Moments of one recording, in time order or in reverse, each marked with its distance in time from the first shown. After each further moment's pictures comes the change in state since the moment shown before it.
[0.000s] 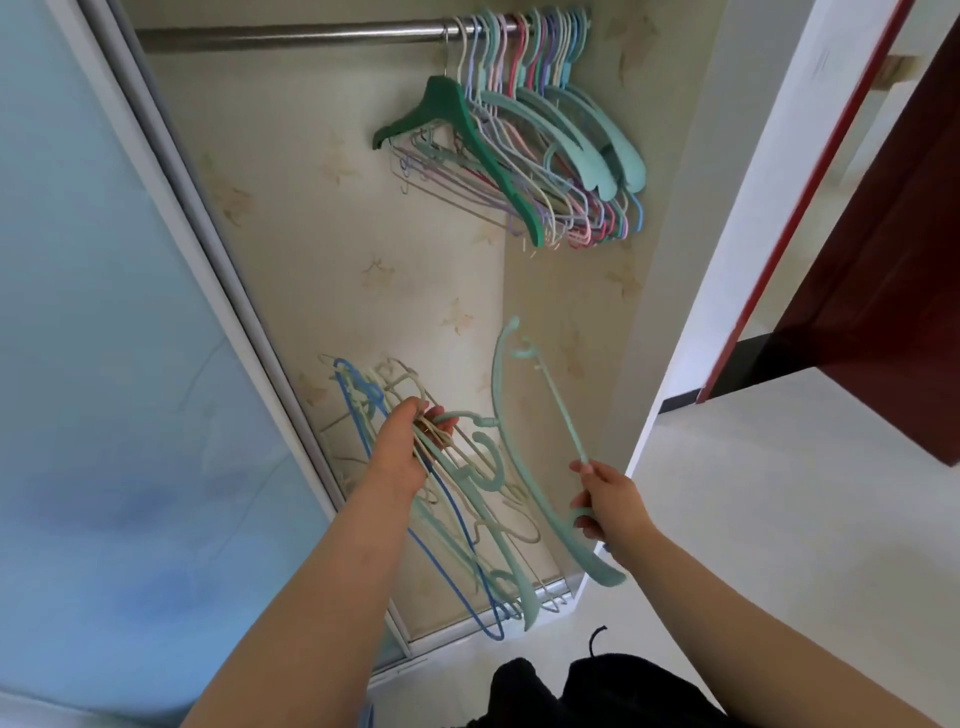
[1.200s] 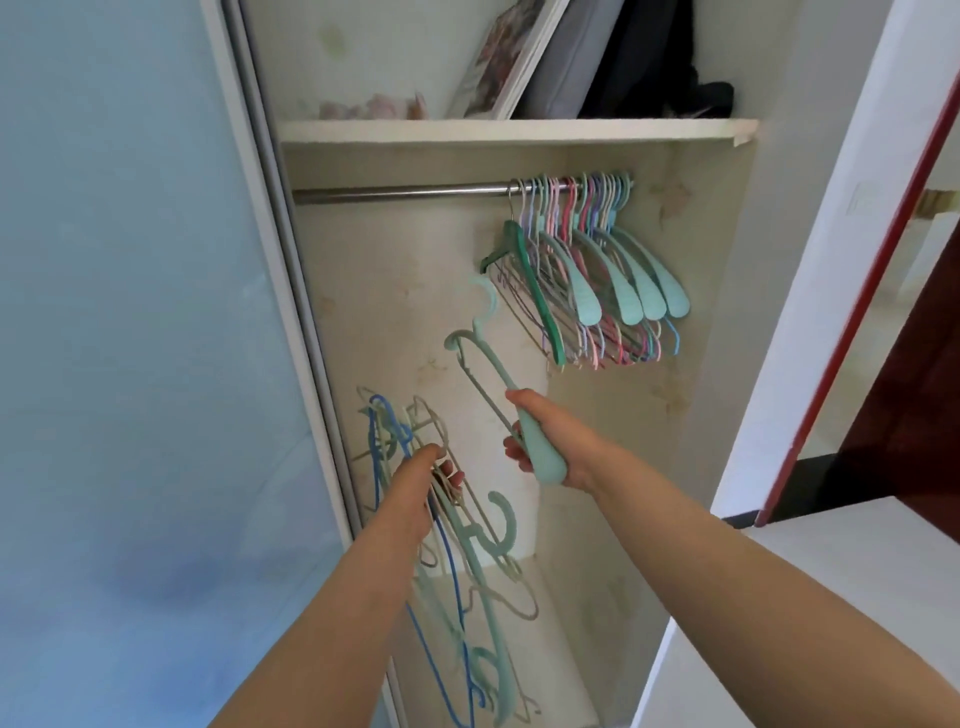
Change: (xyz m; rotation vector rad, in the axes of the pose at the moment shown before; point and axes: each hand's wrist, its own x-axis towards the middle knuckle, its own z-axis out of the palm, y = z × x) left_hand -0.010 0.072 0.022 0.231 0.052 0.132; right_hand -0.008 -0.207 0.083 0.007 -0.498 -0.143
